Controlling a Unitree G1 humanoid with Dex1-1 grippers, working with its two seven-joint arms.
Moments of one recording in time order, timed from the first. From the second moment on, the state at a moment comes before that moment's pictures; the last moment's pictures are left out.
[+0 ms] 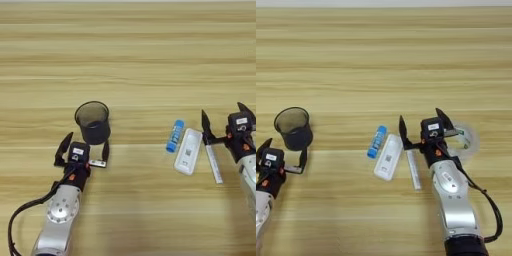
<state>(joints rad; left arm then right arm) 0.09 0.09 -0.02 0.39 0.07 -0.38 -0.05 -0.02 -0.16 -0.04 0.13 -0.01 -0.19 0.14</state>
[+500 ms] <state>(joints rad) -0.01 0.09 -0.02 0.52 0.07 -0.42 -0.04 -0.02 -0.16 -0.04 0.14 -0.01 -0.19 0.14</state>
